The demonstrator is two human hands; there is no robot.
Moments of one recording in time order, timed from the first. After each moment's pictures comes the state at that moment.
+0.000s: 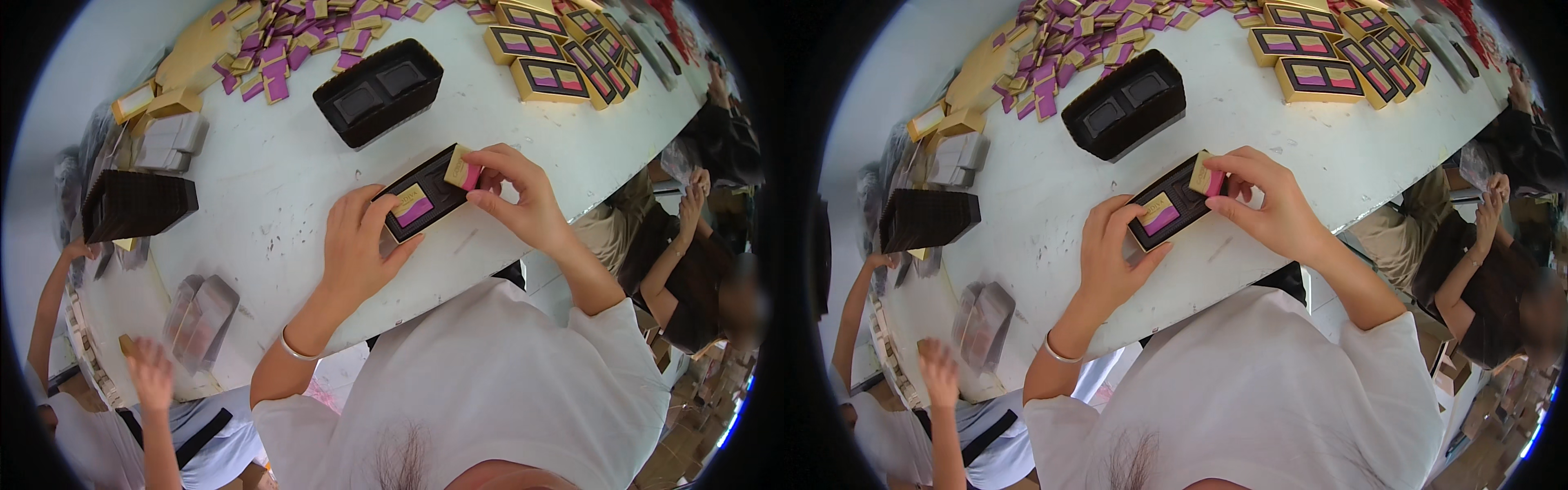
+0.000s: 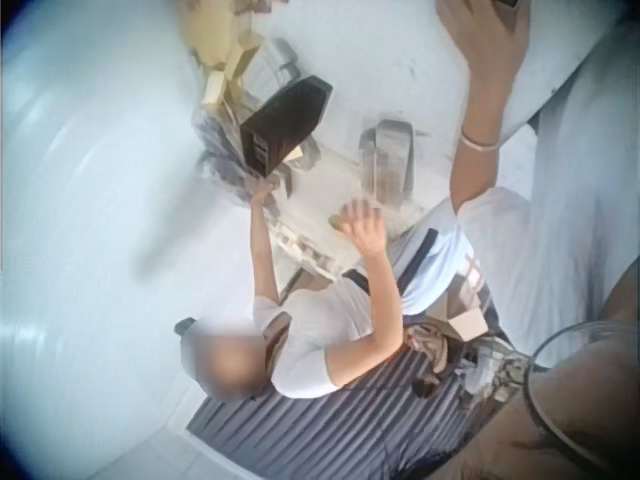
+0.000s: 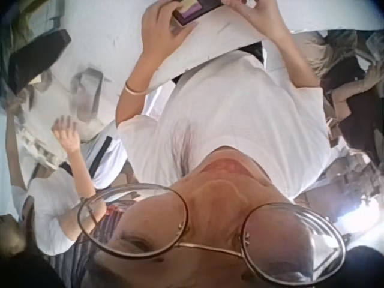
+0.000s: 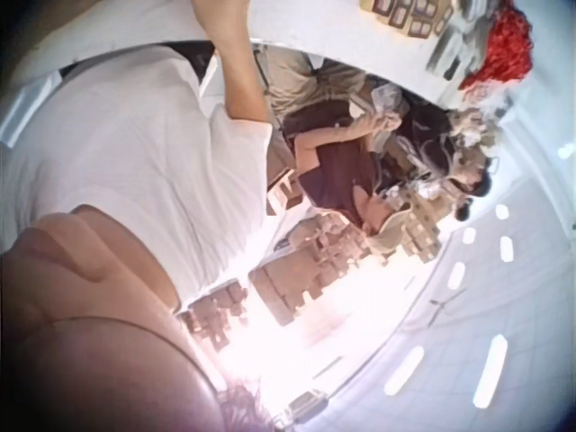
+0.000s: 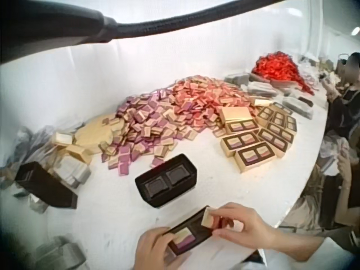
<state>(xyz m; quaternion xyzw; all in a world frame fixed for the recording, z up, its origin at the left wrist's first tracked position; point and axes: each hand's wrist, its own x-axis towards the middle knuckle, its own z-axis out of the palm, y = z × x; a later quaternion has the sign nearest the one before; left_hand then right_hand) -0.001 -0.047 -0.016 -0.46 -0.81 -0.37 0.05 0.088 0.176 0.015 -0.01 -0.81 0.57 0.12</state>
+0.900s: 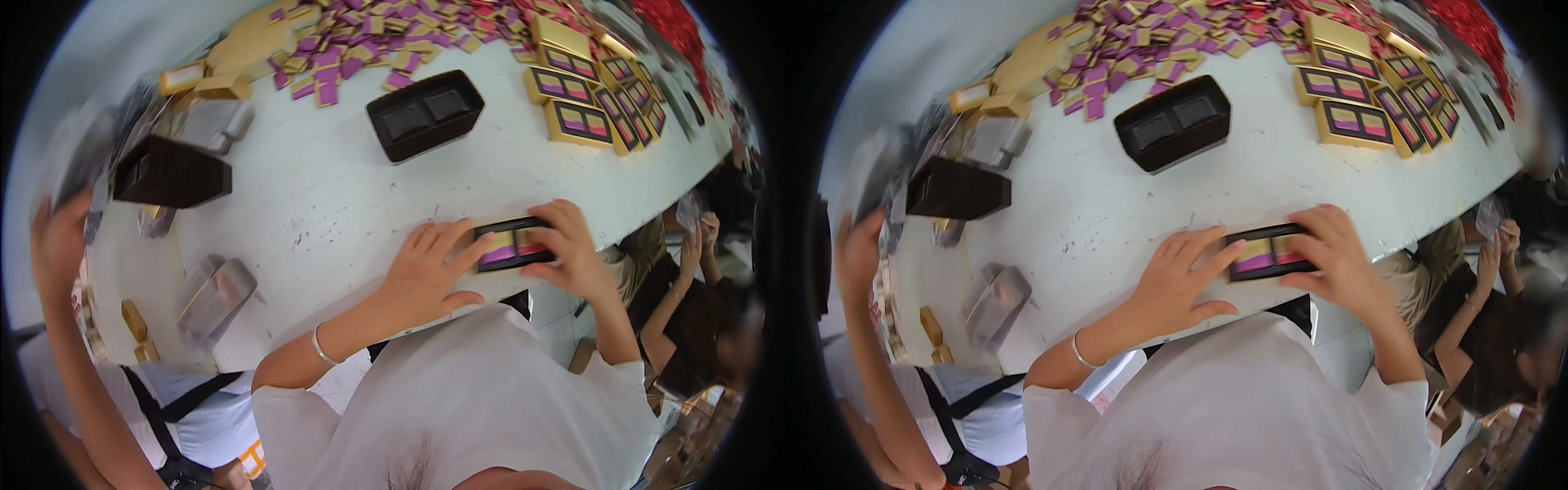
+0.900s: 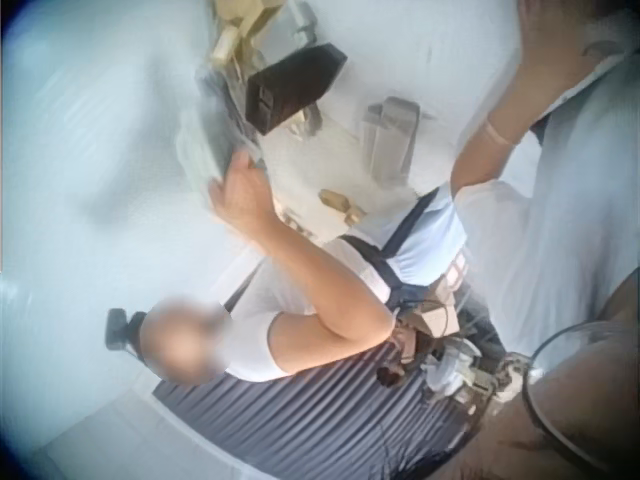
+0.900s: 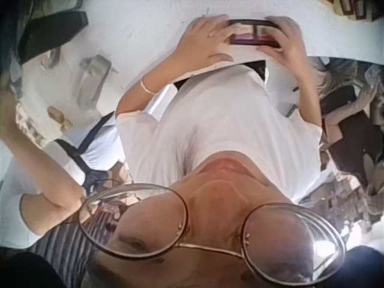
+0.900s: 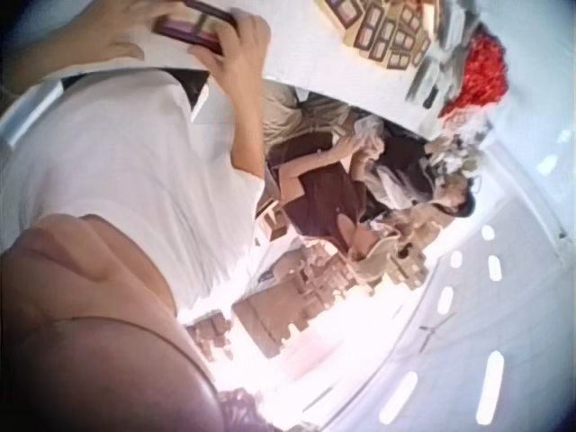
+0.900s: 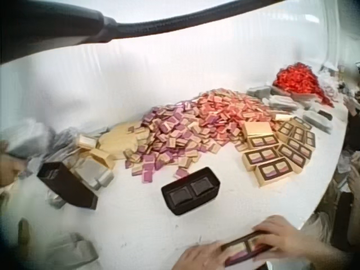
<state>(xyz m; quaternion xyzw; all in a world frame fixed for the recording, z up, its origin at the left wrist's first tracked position) 0.030 -0.032 0.004 -0.53 -0.77 -0.35 -0.03 0.130 0.220 0.022 0.16 -0.95 0.23 0.11</state>
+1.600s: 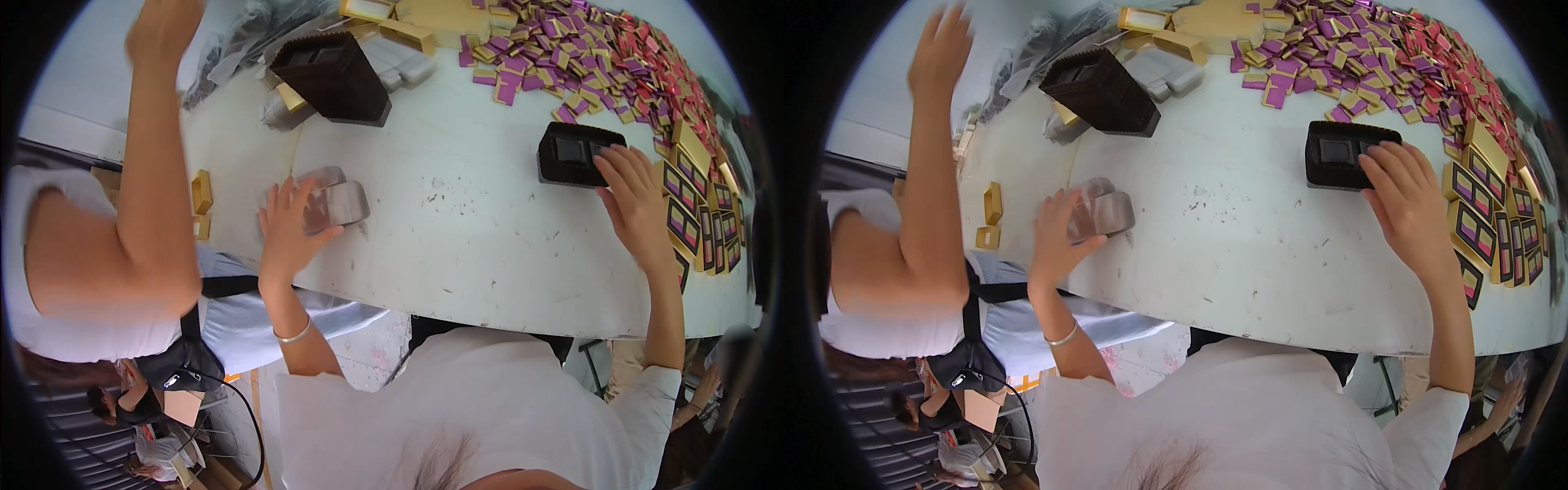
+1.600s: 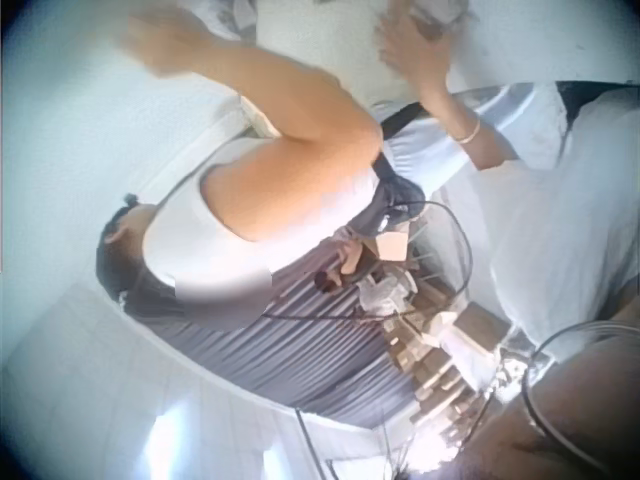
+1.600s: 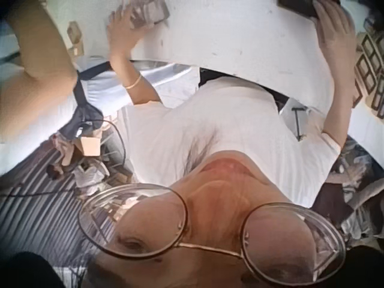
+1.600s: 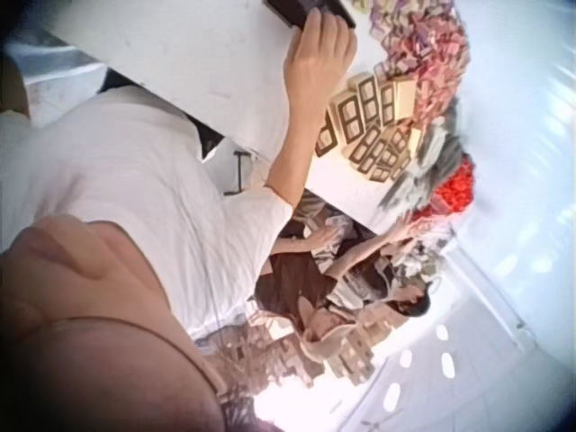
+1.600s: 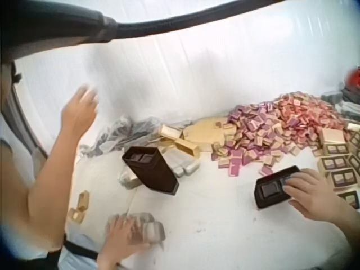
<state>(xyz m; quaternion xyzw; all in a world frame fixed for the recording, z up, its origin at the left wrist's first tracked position) 0.023 -0.276 0.058 -0.02 -1.00 -0.06 0.04 -0.007 0.182 0.066 0.29 -0.92 0.07 0.24</state>
